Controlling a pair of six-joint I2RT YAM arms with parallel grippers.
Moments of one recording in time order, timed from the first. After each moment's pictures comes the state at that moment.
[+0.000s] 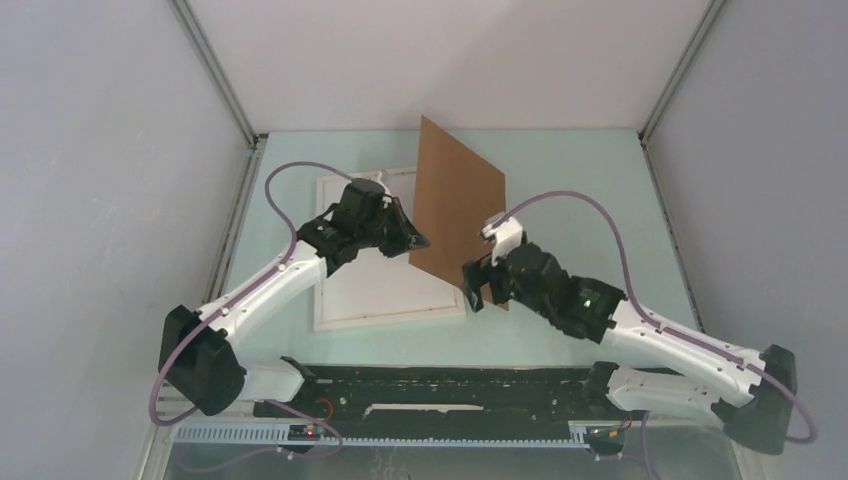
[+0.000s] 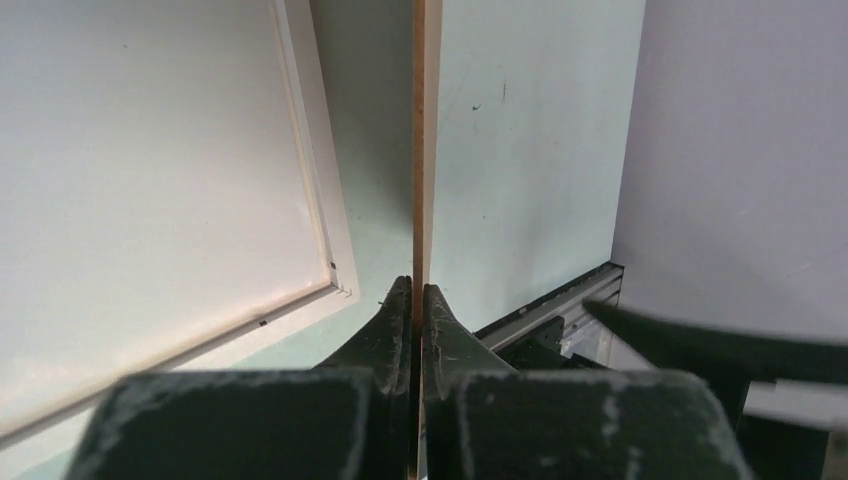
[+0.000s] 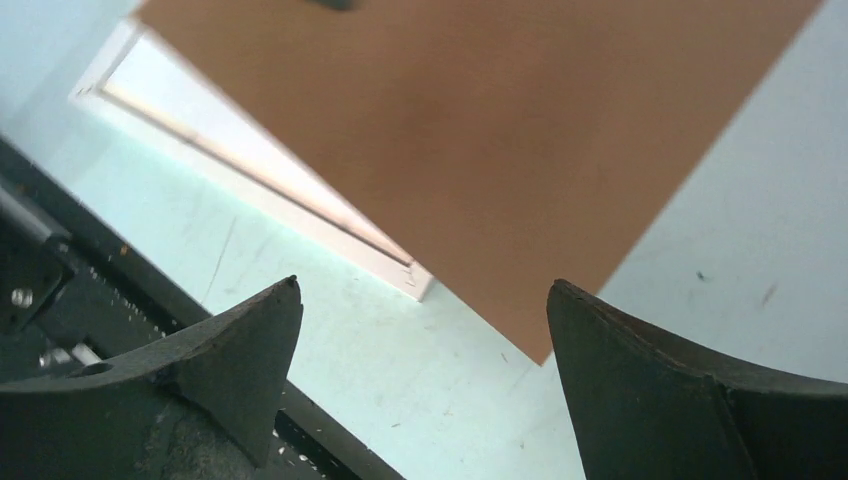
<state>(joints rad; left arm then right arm) -0.58 1.30 1.03 -0.39 0.21 -0.90 0.92 0.99 0.83 -0.40 0.25 0.29</state>
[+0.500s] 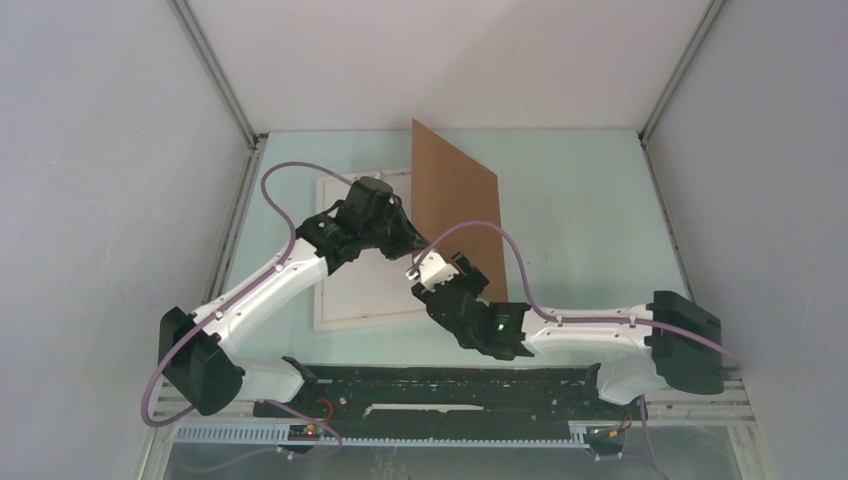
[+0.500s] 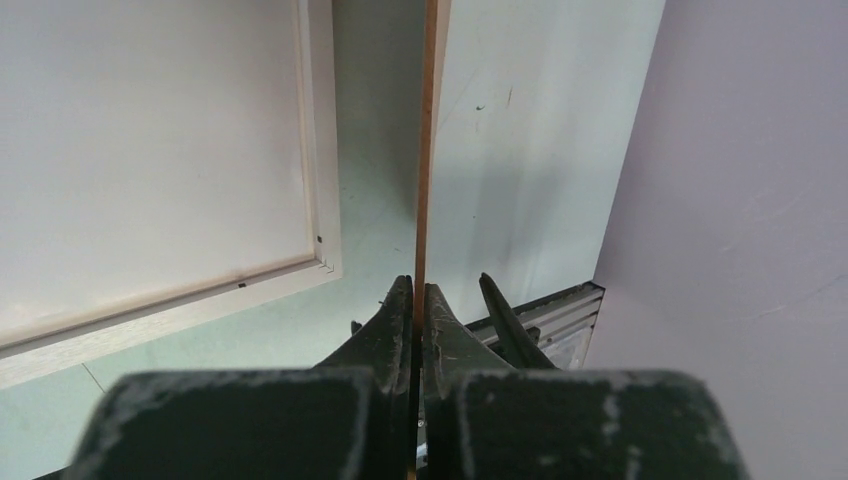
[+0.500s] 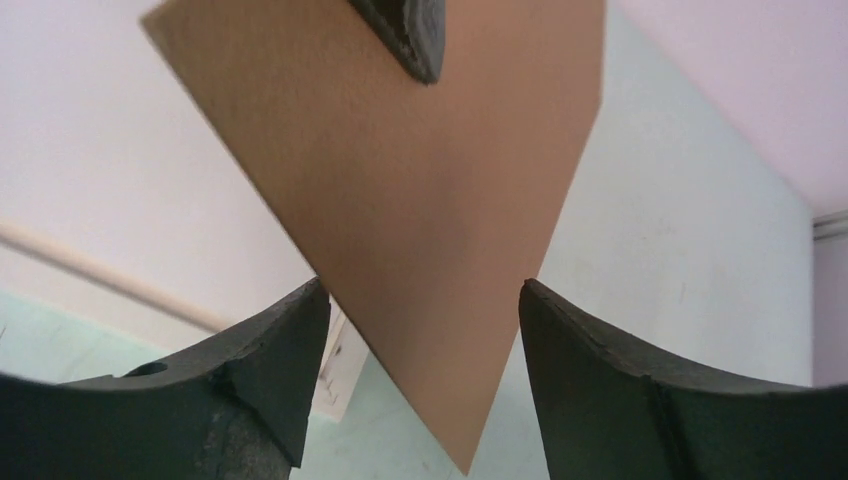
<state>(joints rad) -0.64 1.31 1.14 -0.56 0.10 -1.03 1.29 1.39 0.83 -0.02 0.86 -0.01</state>
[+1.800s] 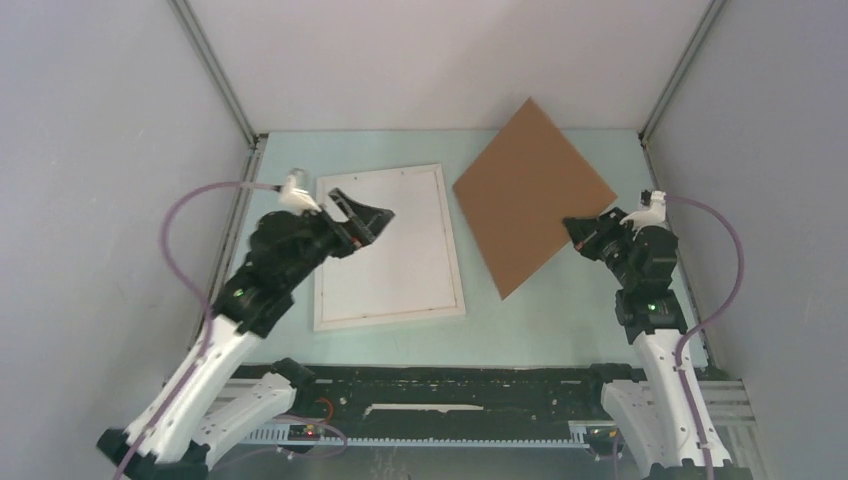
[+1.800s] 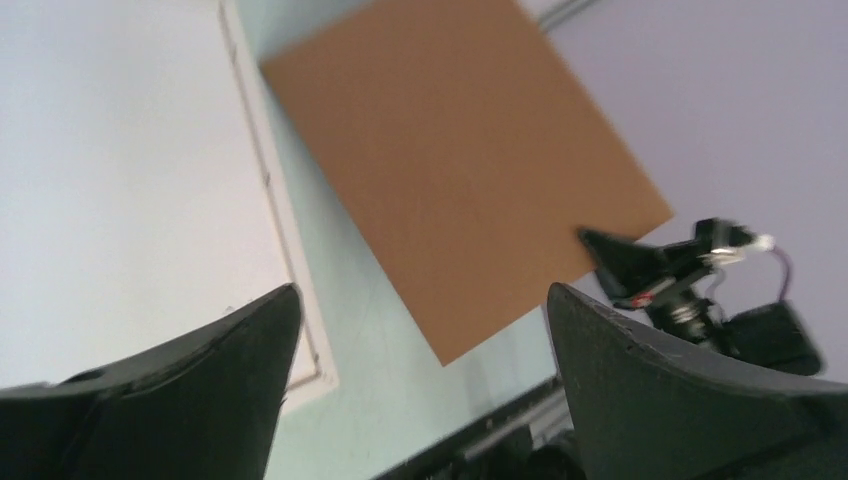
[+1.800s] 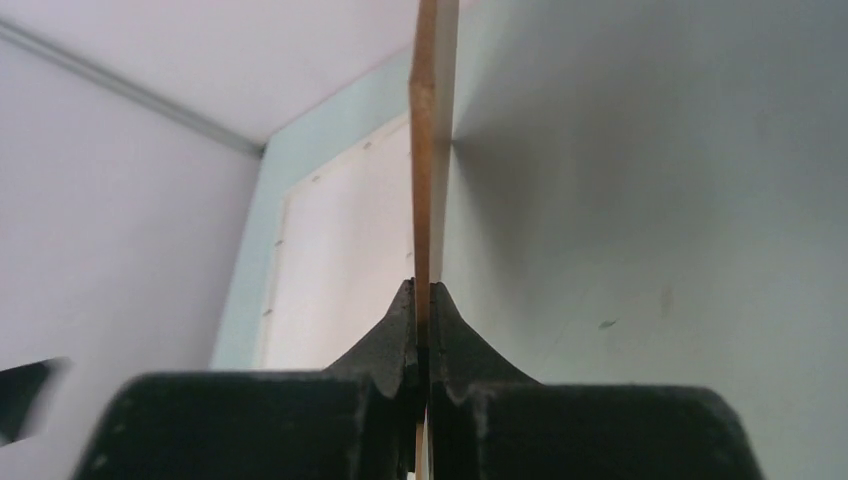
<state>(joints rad) -0.54 0.74 1.02 -0.42 -0.05 -0.80 0.00 0.69 0.63 -0.08 -0.25 0.64</state>
